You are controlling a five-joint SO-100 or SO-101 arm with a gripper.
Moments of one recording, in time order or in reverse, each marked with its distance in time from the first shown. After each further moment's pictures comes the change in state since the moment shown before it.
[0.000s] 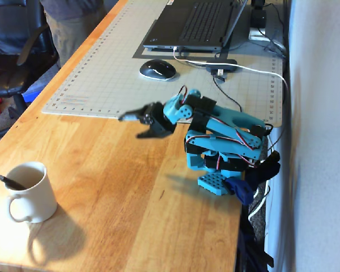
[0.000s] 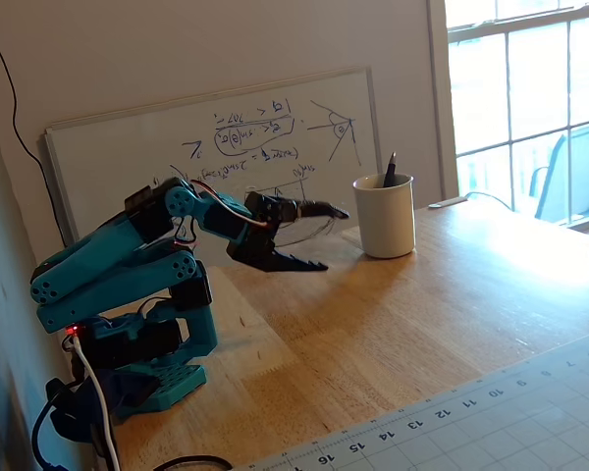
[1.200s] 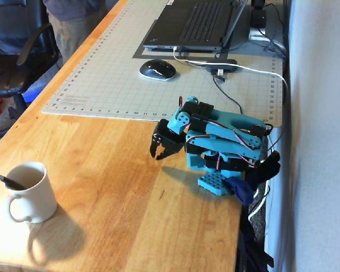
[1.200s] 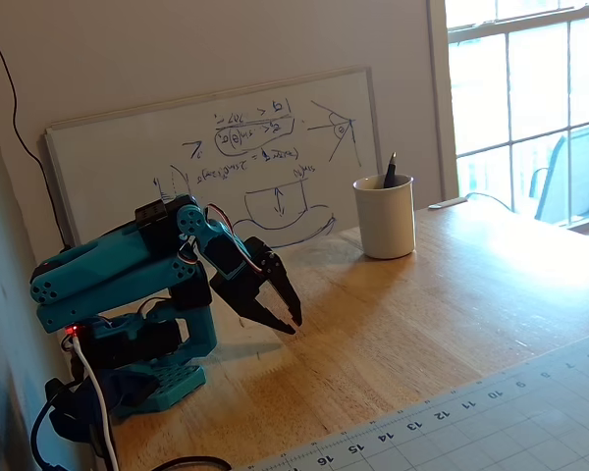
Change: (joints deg) arm 0.0 0.0 5.1 14.7 -2.5
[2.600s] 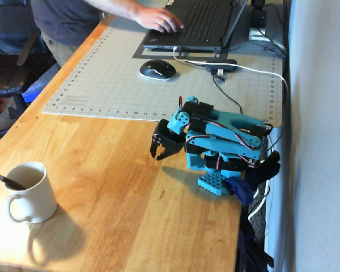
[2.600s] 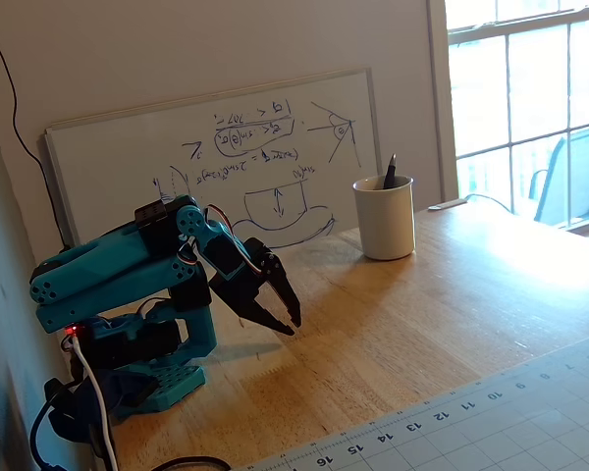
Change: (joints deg) arm 0.0 0.0 0.0 0.0 0.0
